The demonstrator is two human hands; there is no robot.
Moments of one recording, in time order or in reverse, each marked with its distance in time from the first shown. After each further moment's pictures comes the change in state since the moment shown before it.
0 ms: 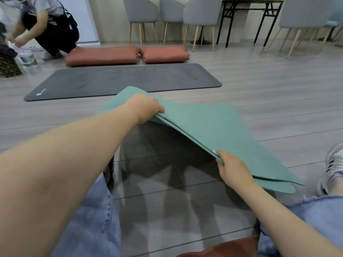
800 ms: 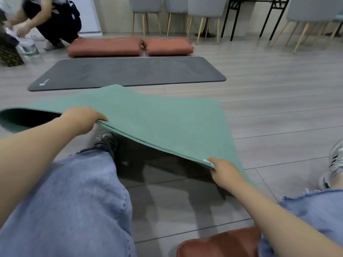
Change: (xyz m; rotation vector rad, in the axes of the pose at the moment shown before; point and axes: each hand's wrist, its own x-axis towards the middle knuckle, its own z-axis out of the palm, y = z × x) left_hand -0.136 -0.086 0.082 -0.092 -0.326 -0.436; right_hand -0.018 -0.031 0.027 -0.042 -0.259 0.037
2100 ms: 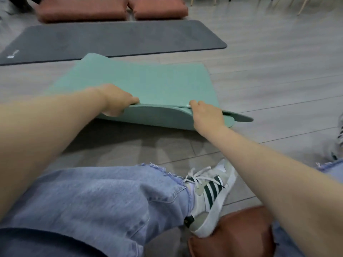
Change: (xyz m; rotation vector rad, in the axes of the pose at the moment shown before) left_hand 0.069 0.074 0.016 0.279 -0.067 0.461; right_hand 0.090 -0.084 -0.007 -0.346 0.231 -0.133
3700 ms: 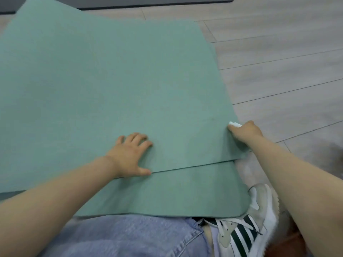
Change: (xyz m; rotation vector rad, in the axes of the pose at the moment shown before) left_hand 0.102 0.111 0.153 -0.567 -0.065 0.212; right_hand 0.040 0.116 0.167 0.481 -0.490 1.046
